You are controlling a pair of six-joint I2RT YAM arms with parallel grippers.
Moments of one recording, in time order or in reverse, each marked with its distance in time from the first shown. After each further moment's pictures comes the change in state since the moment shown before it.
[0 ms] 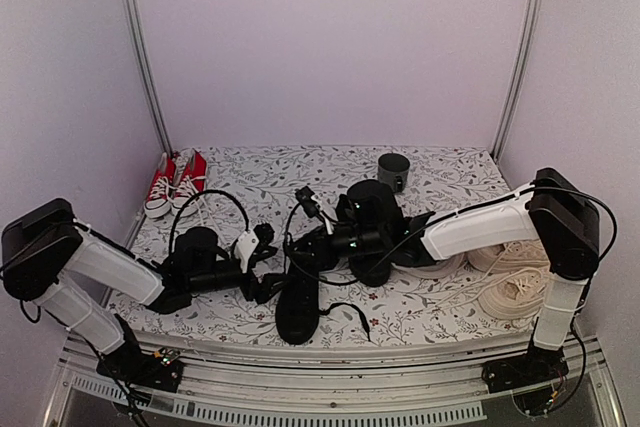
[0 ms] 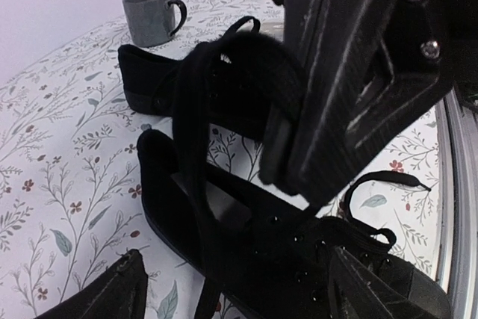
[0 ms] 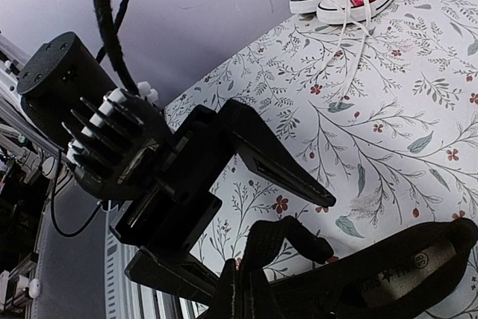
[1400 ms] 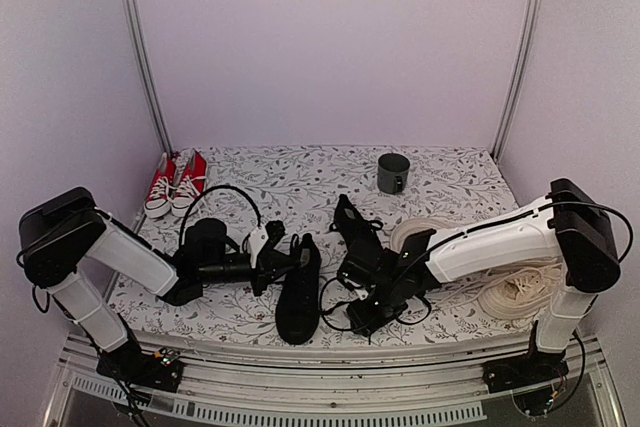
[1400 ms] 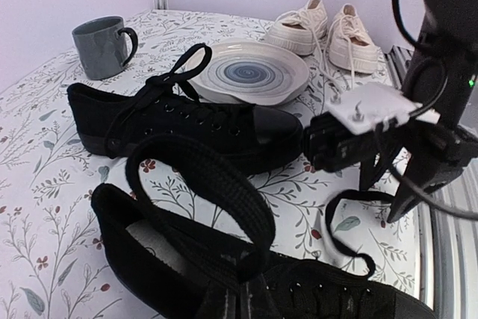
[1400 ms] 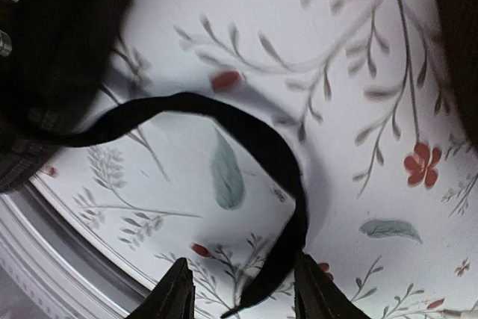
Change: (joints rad) left arm 0.038 0.154 0.096 0.106 0.209 0.034; right arm 0.163 -0.102 -0.035 -0.935 0.417 0.174
